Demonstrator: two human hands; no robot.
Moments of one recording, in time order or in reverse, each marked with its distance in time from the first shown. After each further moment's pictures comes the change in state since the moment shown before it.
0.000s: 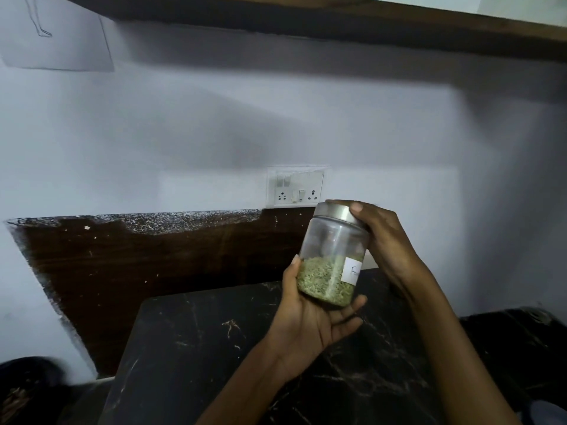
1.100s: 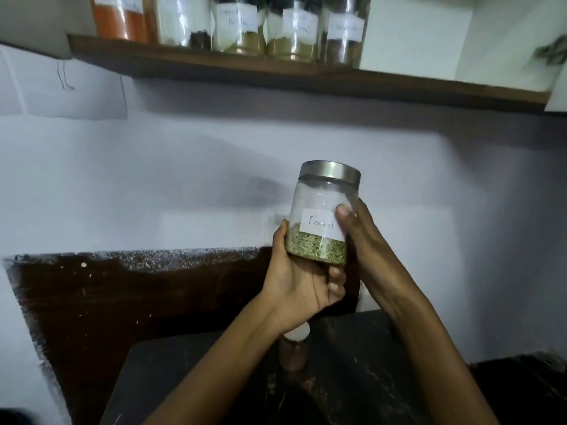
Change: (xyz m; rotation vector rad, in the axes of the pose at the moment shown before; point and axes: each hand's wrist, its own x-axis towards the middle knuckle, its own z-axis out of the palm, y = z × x) left_hand 0.025 0.085 0.053 -0.013 -0.144 0.065; right_hand 0.018 -0.044 0.024 -0.049 -0.002 -0.013
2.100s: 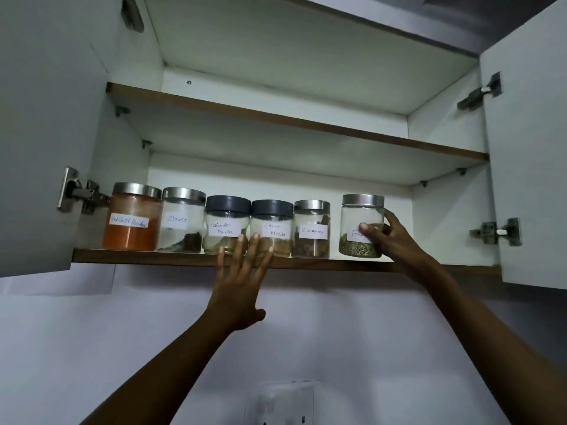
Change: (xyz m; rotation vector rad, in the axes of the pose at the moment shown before) left_hand 0.098 0.229 0.050 2.758 0.890 0.938; right_hand 0.232 -0.151 -0.155 -0.209 0.165 -0.369
